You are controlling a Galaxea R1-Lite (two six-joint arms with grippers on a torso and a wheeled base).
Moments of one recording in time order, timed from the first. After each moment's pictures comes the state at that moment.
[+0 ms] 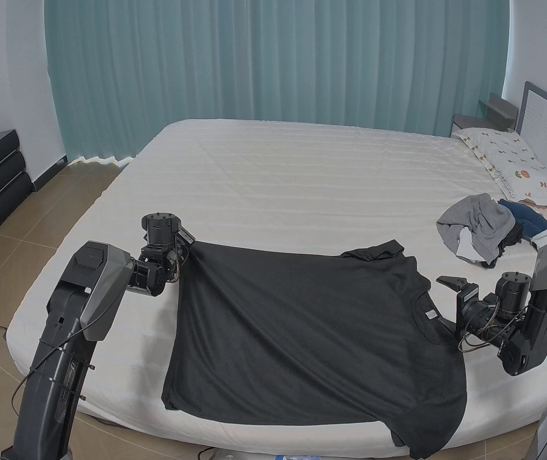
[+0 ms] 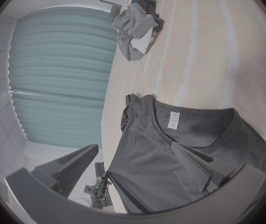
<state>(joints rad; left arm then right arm) -0.14 2.84 -2.00 -0.51 0.21 -0.84 -0.02 2.29 -0.38 -1.55 0.27 1.29</state>
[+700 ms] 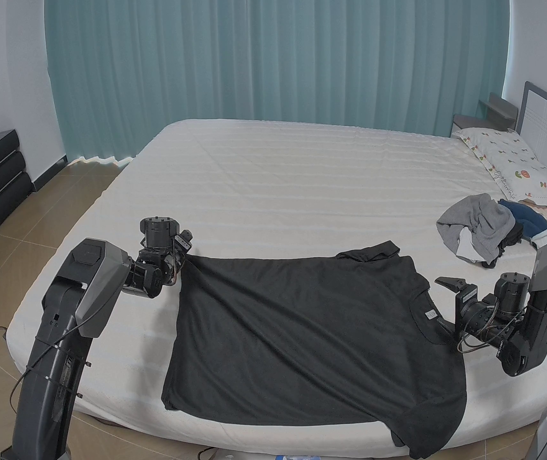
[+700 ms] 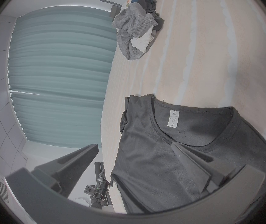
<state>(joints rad) -0.13 2.79 -1.87 -0.50 0.22 -0.88 -0.01 2.30 -0.38 -1.55 0.27 1.29</state>
